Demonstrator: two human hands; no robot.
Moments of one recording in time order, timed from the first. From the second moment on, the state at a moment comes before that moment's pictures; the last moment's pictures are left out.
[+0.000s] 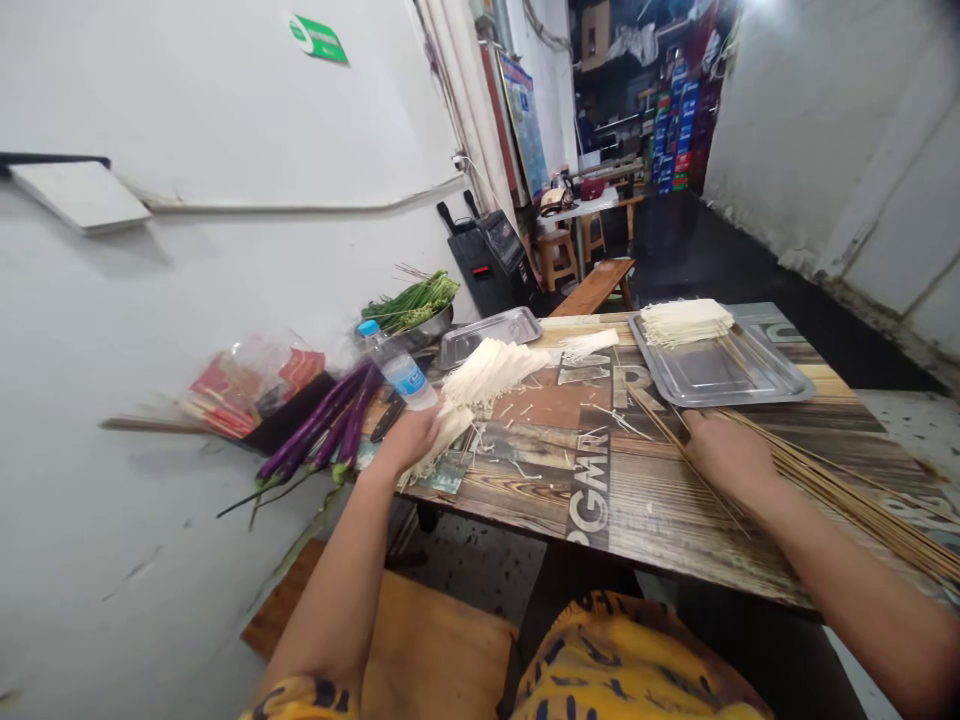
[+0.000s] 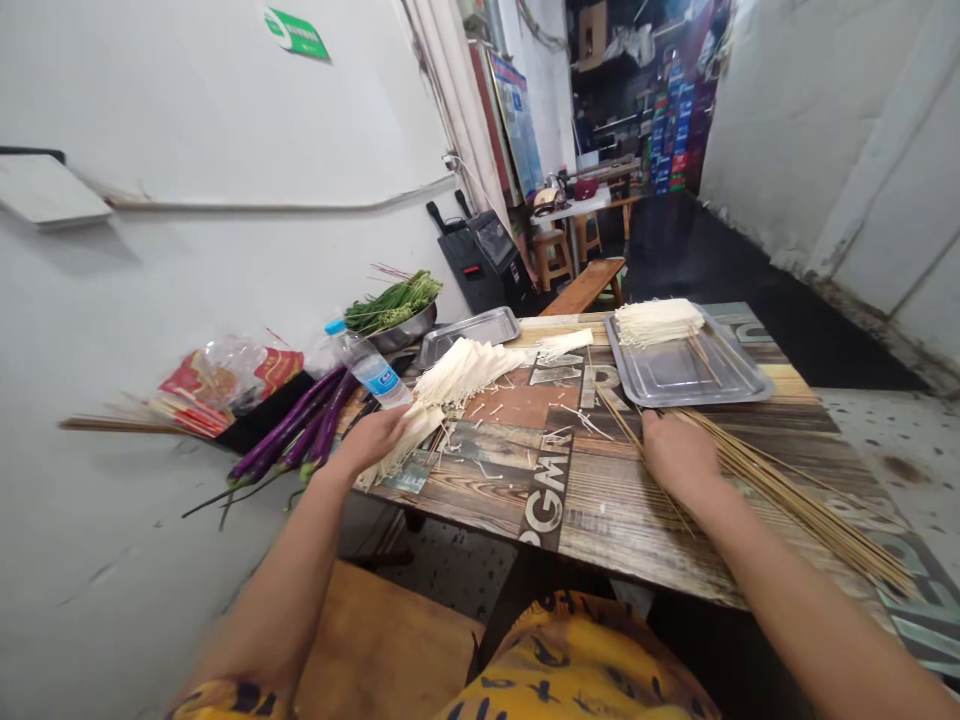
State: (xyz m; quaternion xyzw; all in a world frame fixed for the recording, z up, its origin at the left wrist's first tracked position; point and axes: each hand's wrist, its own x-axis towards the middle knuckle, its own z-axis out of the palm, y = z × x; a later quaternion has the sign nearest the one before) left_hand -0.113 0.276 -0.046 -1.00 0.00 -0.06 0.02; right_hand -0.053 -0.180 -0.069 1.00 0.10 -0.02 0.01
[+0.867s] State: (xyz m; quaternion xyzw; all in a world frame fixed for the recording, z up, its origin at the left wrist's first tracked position) left_hand -0.131 0.258 0.005 -0.87 -0.22 -0.43 -0.09; right_hand -0.058 -0.195 -0.067 0.97 0.15 0.12 -0.14
